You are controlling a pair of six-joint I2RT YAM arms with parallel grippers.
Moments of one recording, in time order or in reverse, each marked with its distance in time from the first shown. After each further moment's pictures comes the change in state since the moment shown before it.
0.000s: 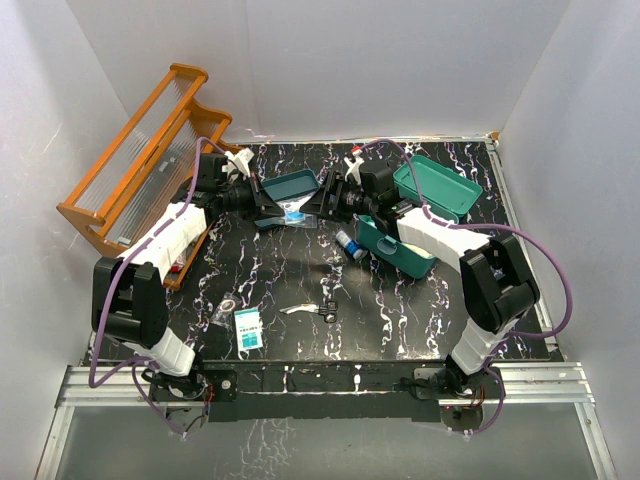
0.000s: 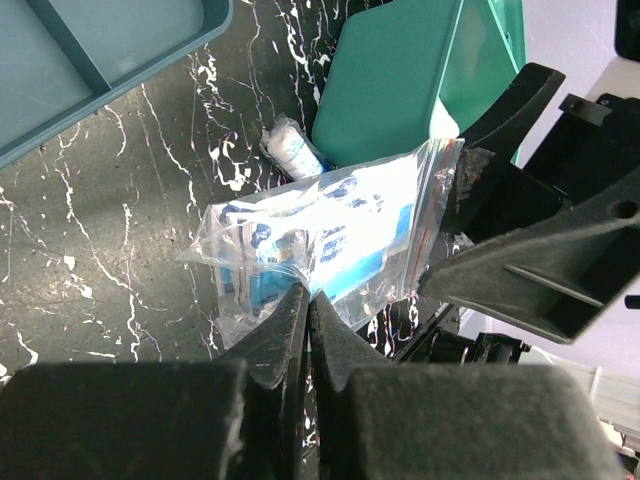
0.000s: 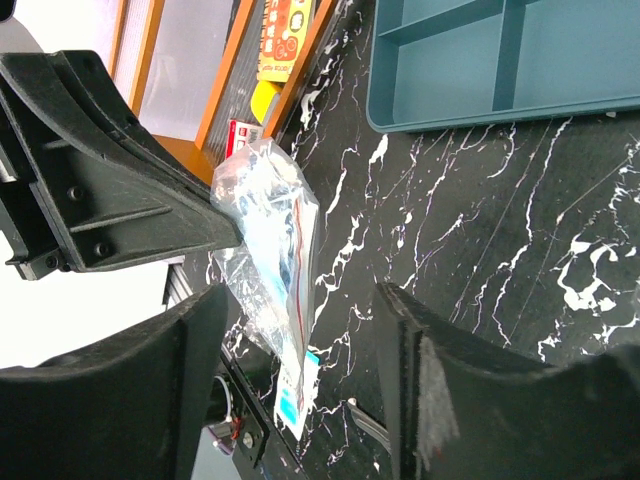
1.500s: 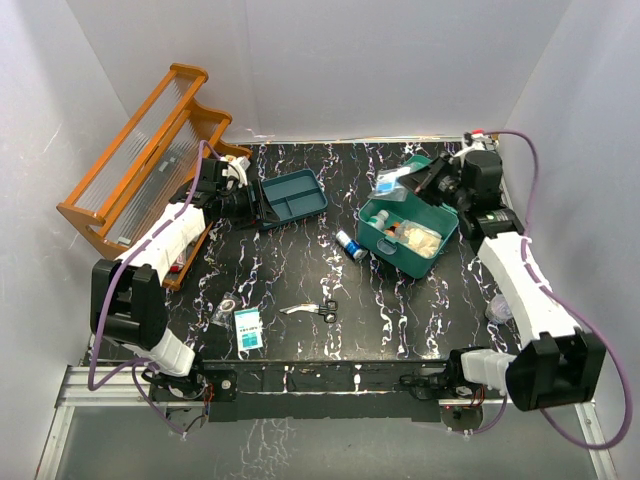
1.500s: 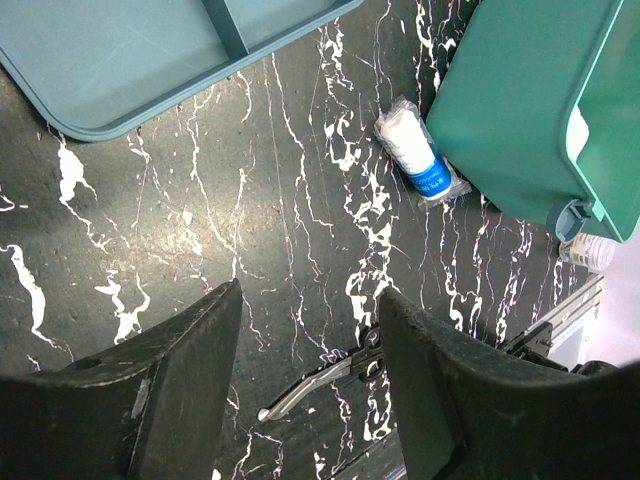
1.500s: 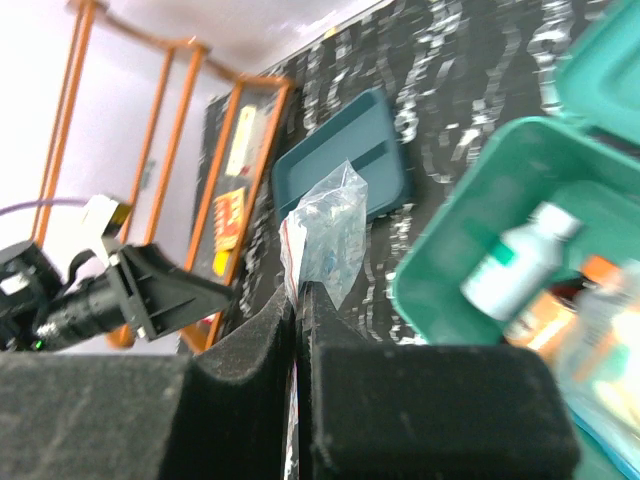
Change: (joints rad) left arm 0.000 -0.014 0.000 -0.156 -0.204 0.135; right arm -0.377 -0.484 -0.101 -0.287 0.129 -0.034
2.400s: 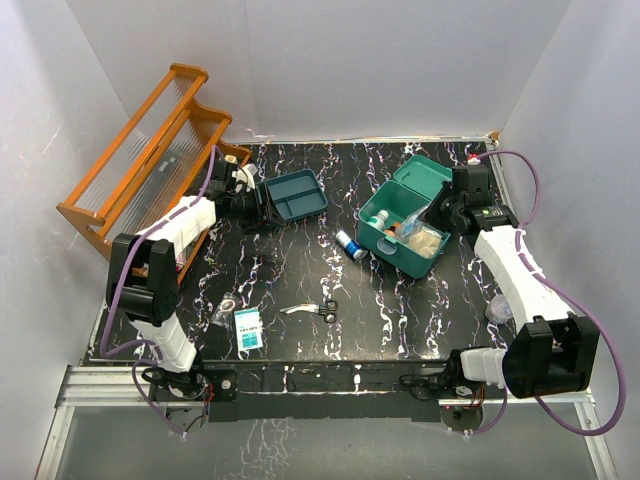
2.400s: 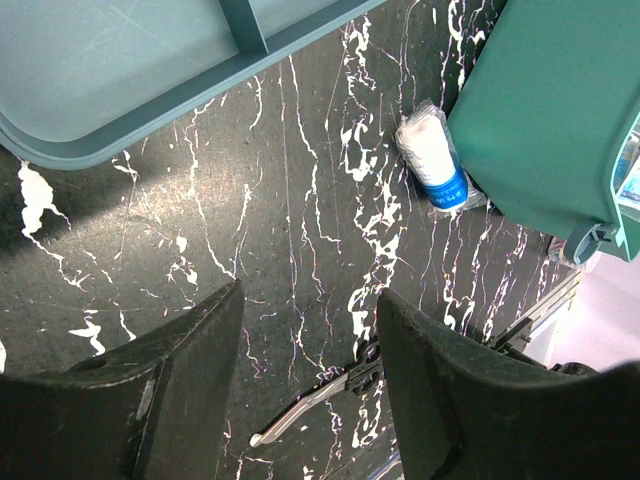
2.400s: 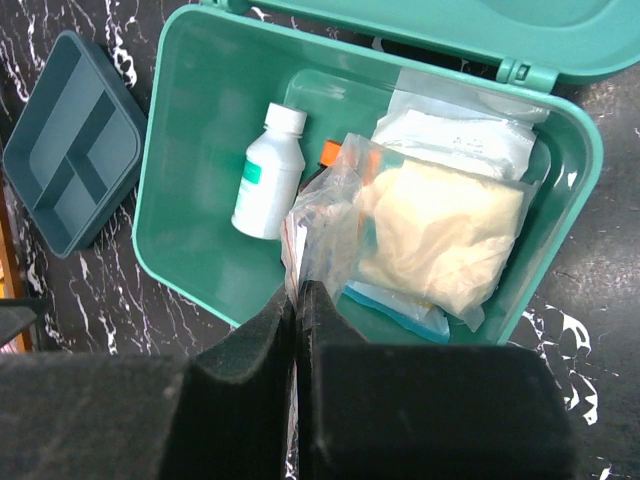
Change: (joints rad) left arm 0.000 0.172 0.037 0.043 0.064 -0.044; right arm -0.043 0.037 -0.006 -0.401 0.307 -0.132
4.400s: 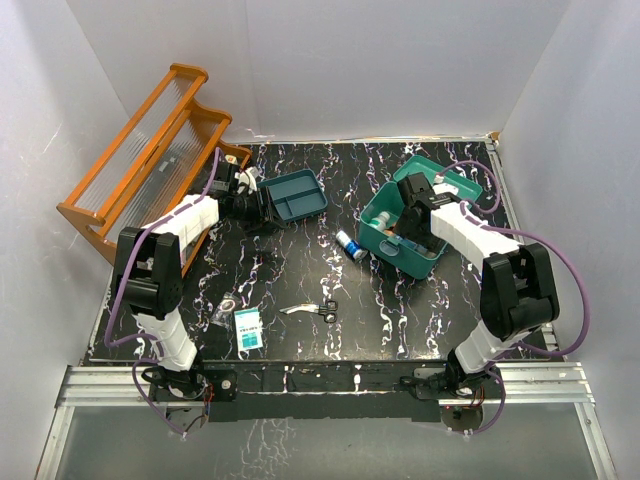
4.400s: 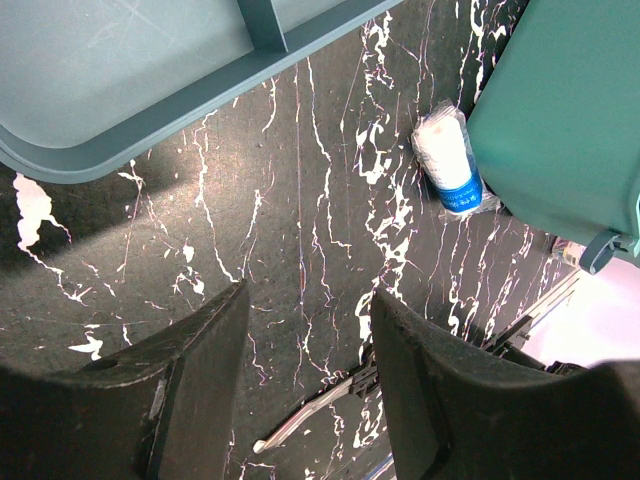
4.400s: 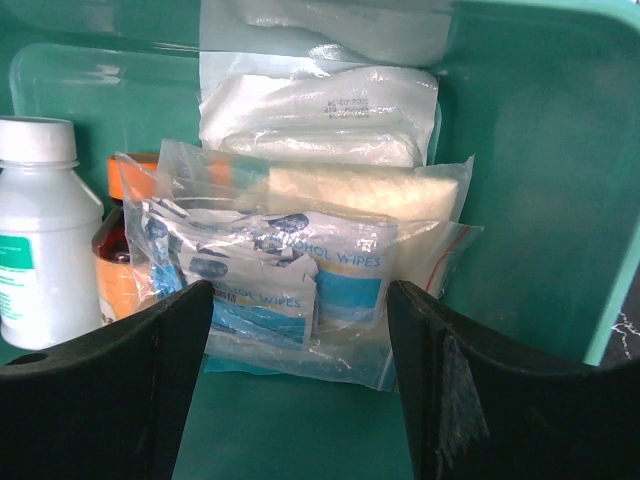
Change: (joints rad) left arm 0.000 0.054 0.013 0.001 0.012 -0.001; right arm 0.191 0.352 0.075 -0.149 0.445 0.129
